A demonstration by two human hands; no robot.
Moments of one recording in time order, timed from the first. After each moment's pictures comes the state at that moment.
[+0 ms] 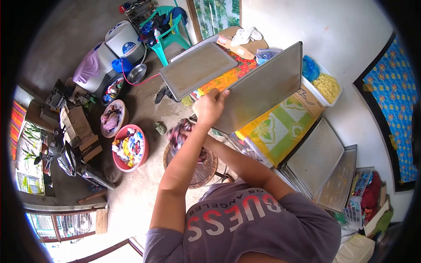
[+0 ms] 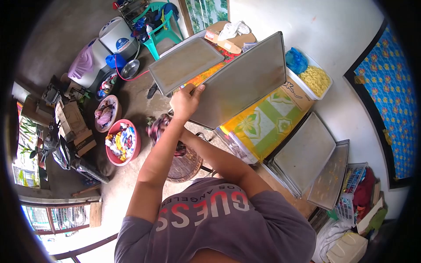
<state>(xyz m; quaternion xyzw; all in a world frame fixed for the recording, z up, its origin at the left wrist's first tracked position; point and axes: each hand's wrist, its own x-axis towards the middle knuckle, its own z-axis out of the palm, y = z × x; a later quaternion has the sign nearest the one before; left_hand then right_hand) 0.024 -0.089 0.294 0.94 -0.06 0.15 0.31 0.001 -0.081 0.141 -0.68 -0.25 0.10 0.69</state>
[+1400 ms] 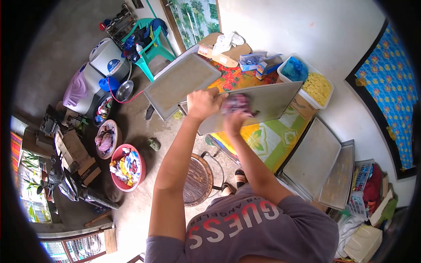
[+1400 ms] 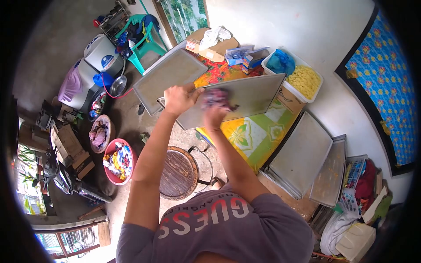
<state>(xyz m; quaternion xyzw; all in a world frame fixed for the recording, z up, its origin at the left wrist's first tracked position) 0.114 -0.139 0.310 0.93 -0.29 0.15 0.17 0.084 -0.247 0.121 -0.82 0.20 -0.38 0.38</state>
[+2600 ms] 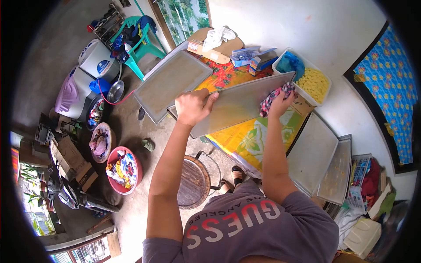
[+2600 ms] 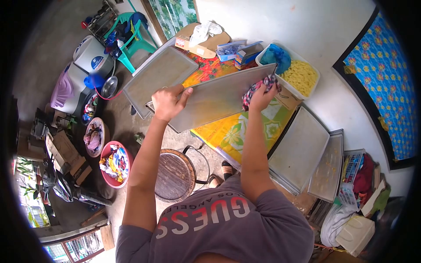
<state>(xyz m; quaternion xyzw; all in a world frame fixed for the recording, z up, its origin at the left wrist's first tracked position) 0.125 -0.140 0.306 0.90 -0.33 0.23 0.19 0.087 -0.435 0.162 -0.61 0.39 -0.54 0.42</state>
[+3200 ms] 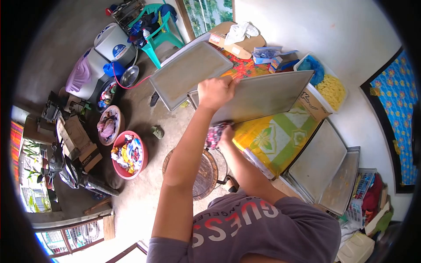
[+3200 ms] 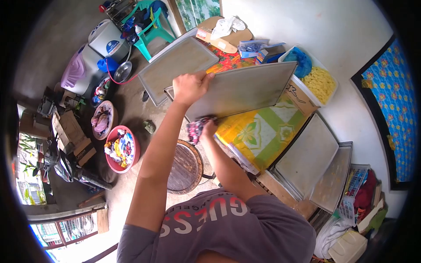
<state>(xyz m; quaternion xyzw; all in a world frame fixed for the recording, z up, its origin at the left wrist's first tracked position) 0.135 -0.146 0.305 0.94 -0.25 0.18 0.16 0.090 -0.149 -0.005 -0.26 0.48 -0.14 0.83</state>
